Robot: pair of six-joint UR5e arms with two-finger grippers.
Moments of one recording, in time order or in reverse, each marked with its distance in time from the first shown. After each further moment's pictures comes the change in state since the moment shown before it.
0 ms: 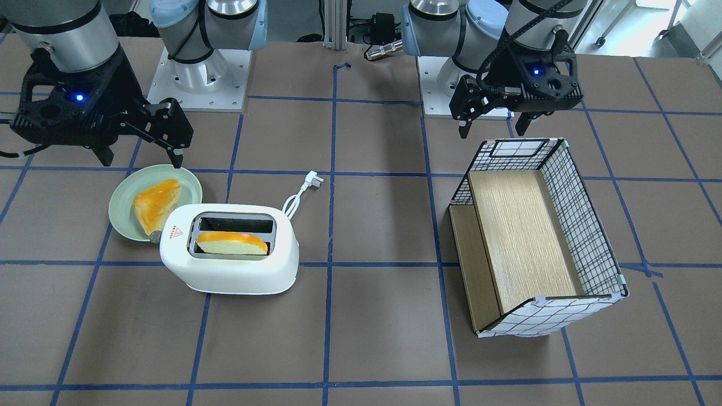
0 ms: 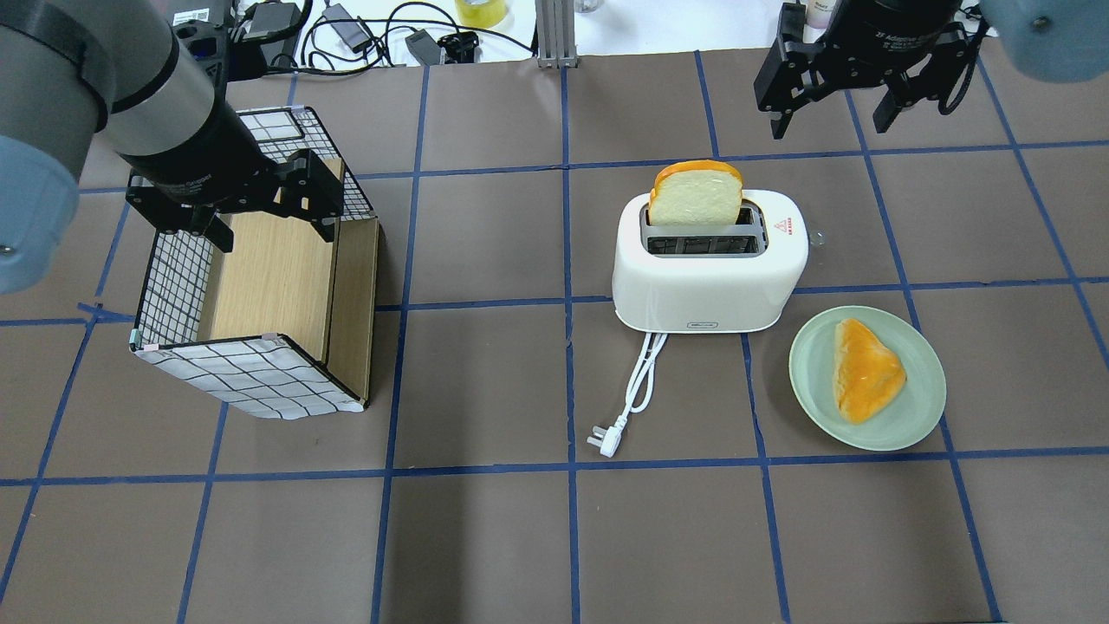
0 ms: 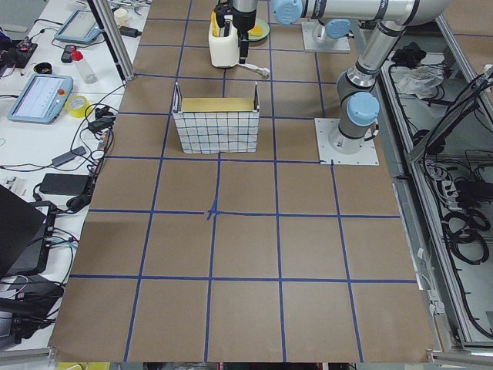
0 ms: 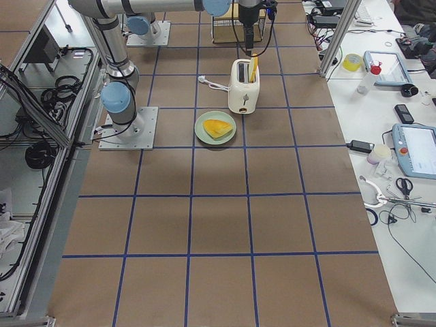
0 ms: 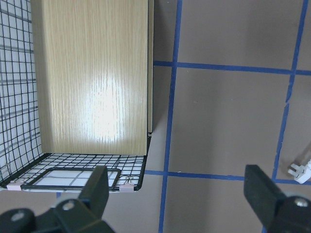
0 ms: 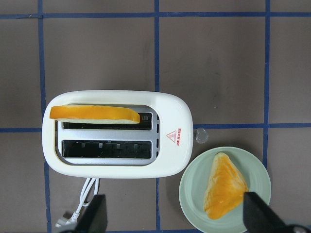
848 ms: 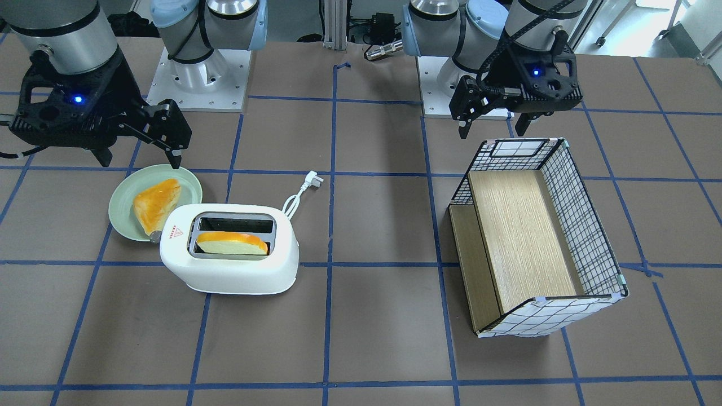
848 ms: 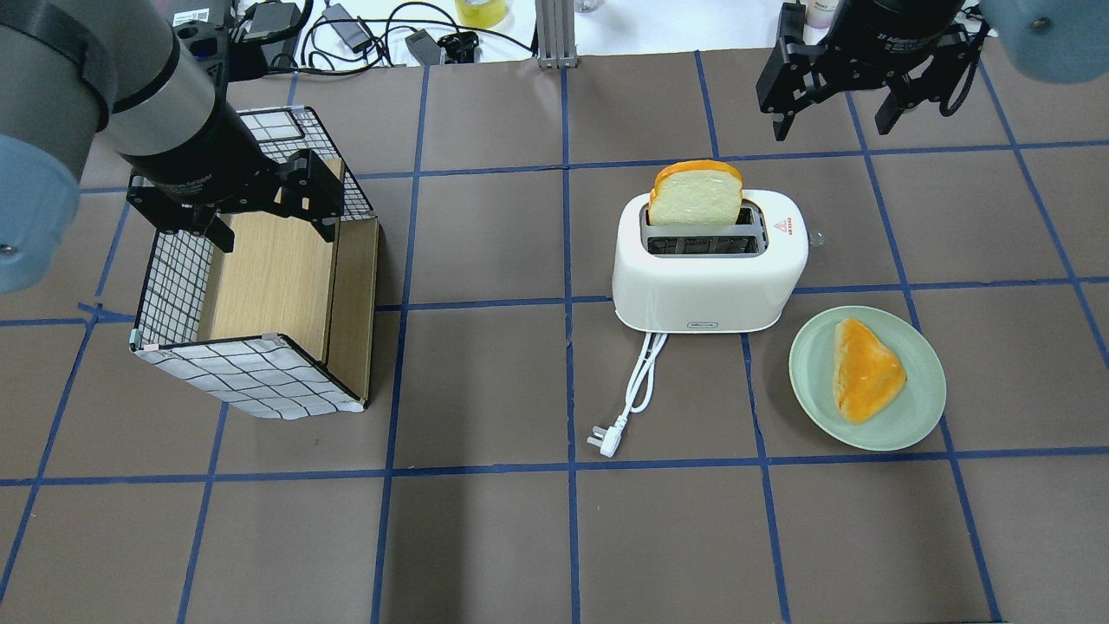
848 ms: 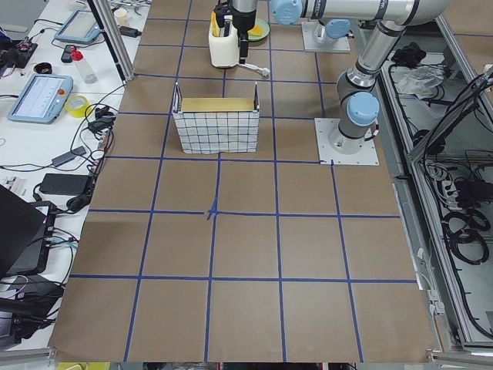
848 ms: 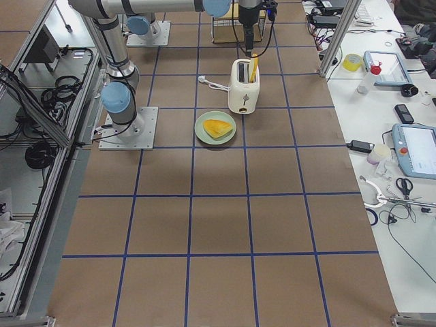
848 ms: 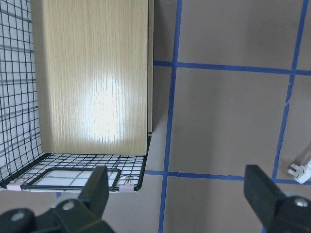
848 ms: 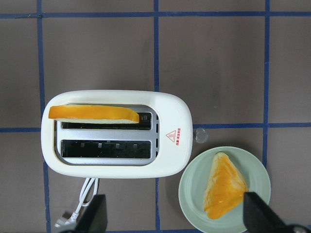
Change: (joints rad) left arm 0.000 -0.001 0.000 0.000 0.000 0.000; right arm -0.007 0.001 0.004 0.000 -0.006 -0.007
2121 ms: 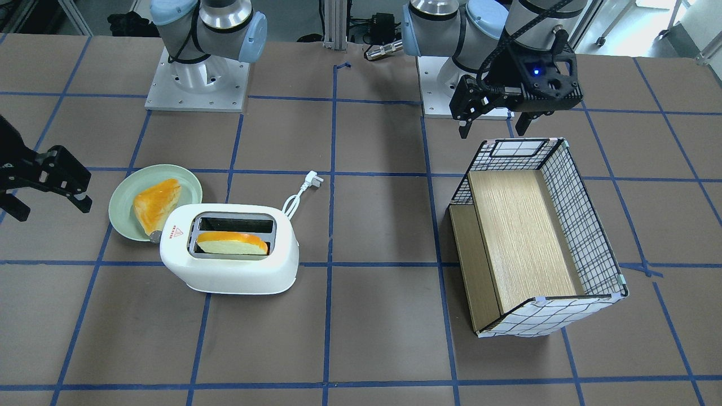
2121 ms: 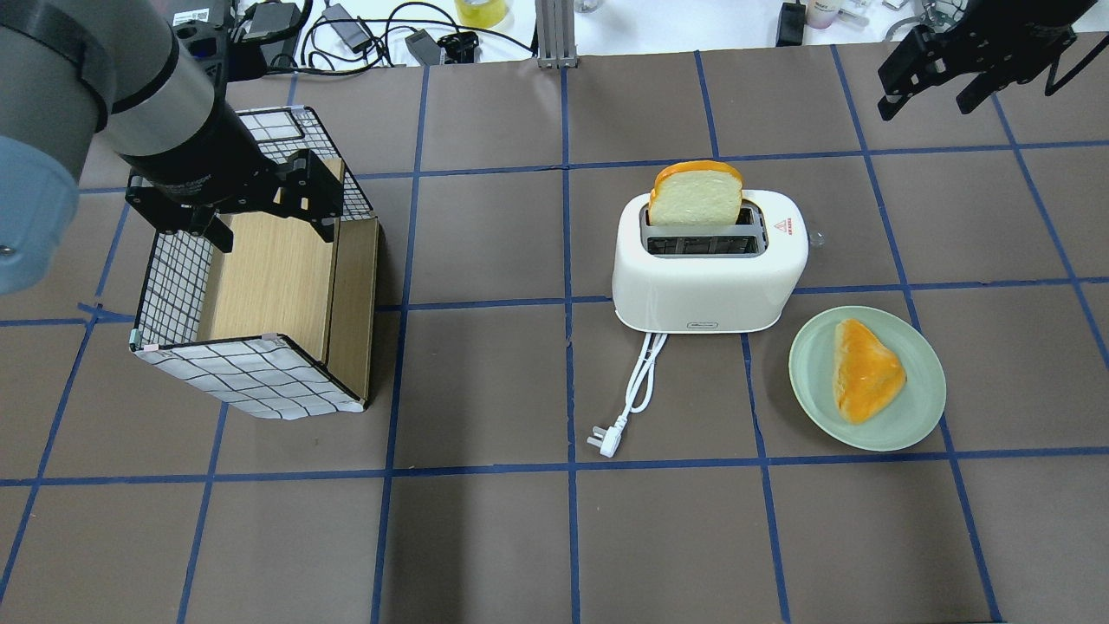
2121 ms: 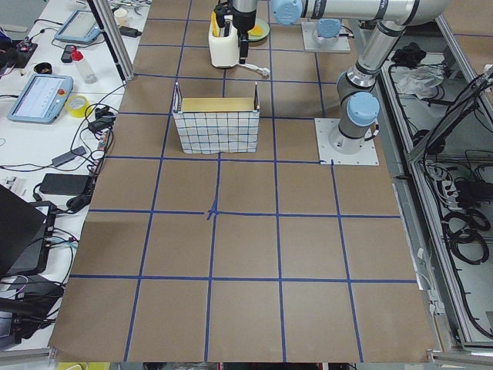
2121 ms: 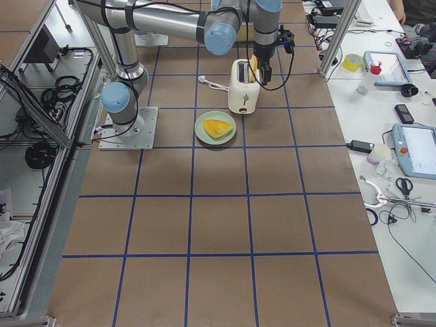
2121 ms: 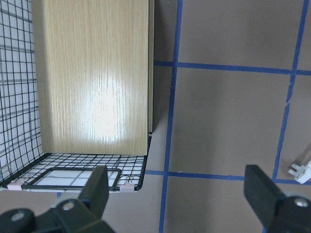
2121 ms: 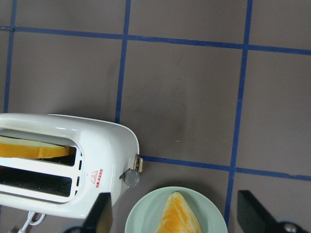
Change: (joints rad) left arm 0.000 0.001 0.000 0.000 0.002 0.000; right arm -0.288 0.085 0.017 -0.093 0.207 -0.383
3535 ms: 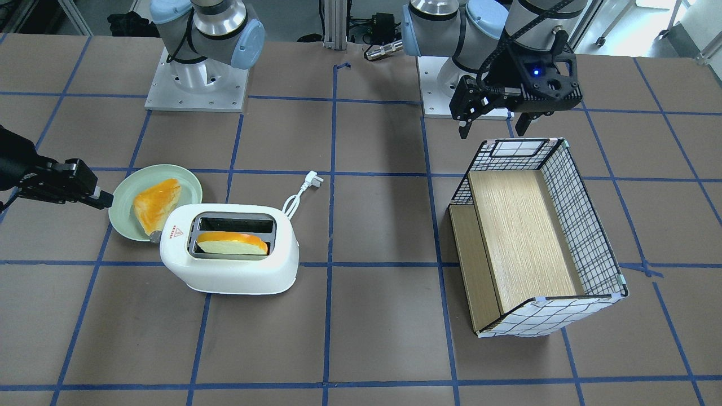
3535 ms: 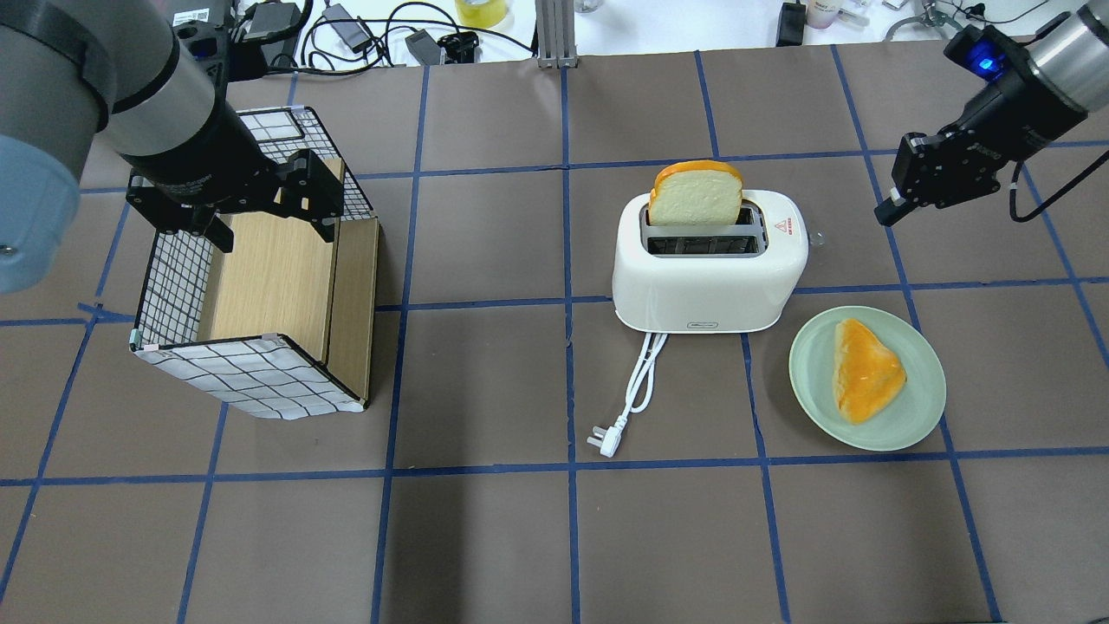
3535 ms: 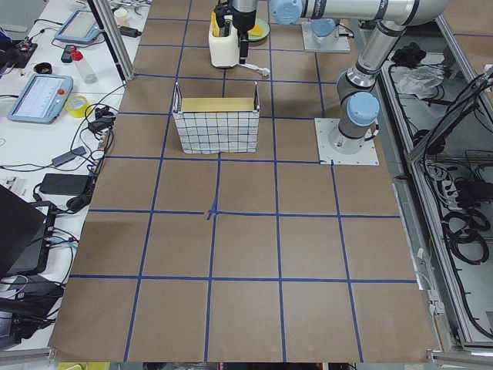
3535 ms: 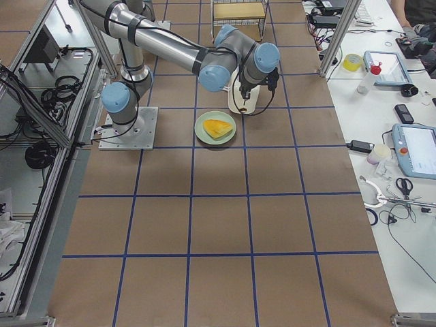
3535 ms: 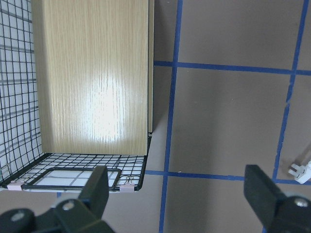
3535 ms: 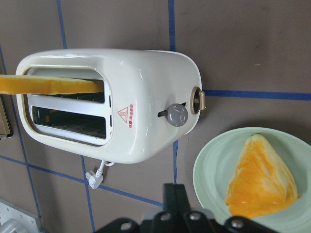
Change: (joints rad) left arm 0.000 0.000 0.000 0.000 0.000 0.000; right arm -0.119 0.028 0.139 0.264 0.204 -0.093
